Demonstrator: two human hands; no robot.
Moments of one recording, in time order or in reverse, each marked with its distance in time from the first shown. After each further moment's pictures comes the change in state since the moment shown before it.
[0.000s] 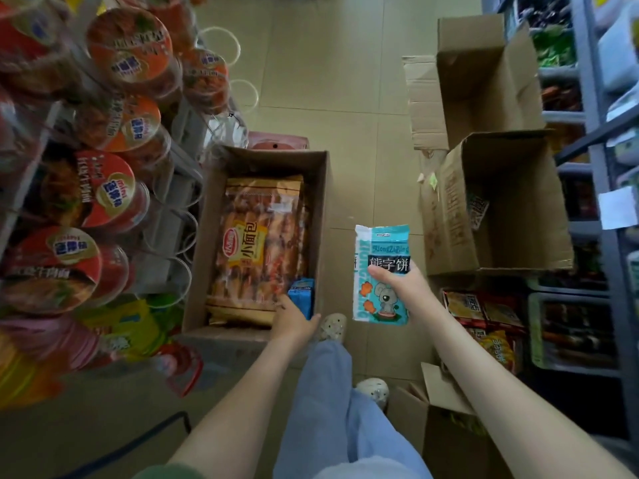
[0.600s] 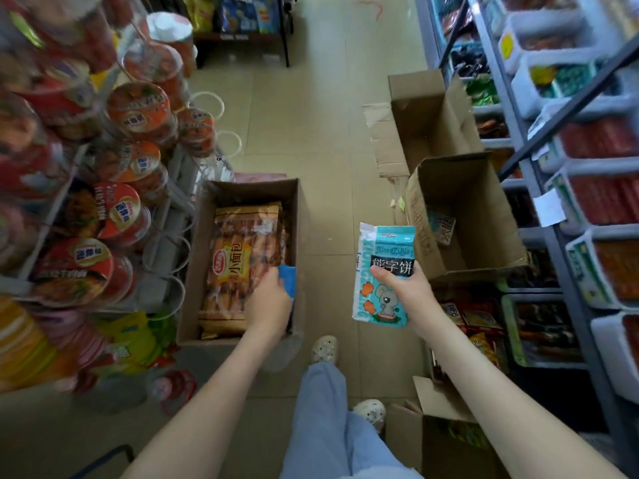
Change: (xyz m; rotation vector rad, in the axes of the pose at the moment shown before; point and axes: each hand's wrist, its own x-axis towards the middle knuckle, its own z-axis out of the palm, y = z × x) left_hand -0.094 0.041 -0.048 -0.042 0.344 0.417; right_hand -0.094 -0.008 -0.040 0.142 0.122 -0.185
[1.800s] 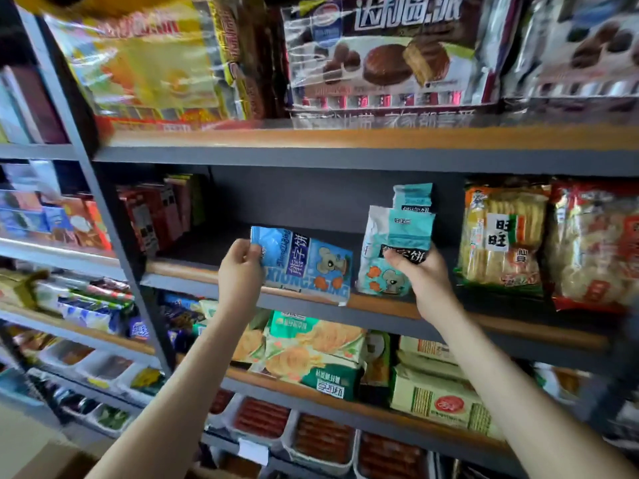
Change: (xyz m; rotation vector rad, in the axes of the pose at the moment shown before) left_hand -0.154 0.716 0.131 -0.687 -0.699 1.102; right_hand -0.243 -0.285 -0.449 0.328 1.335 -0.974
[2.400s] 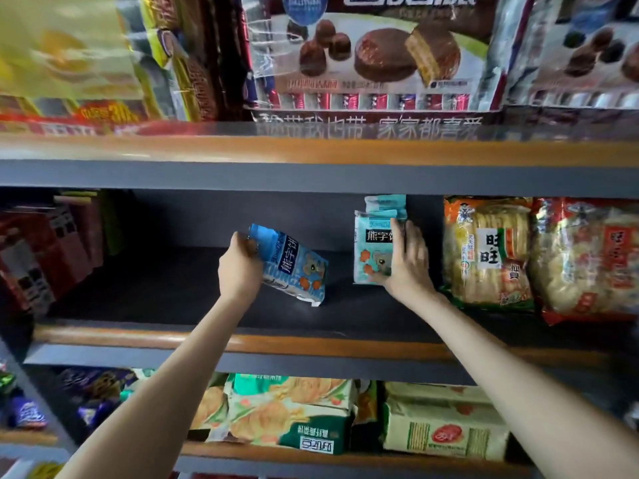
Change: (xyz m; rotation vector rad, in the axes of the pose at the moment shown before) left_hand 0.122 -0.024 0.086 0.323 -0.206 0.130; right_hand 0.123 0.062 -0.009 -1.332 0.112 -0.215
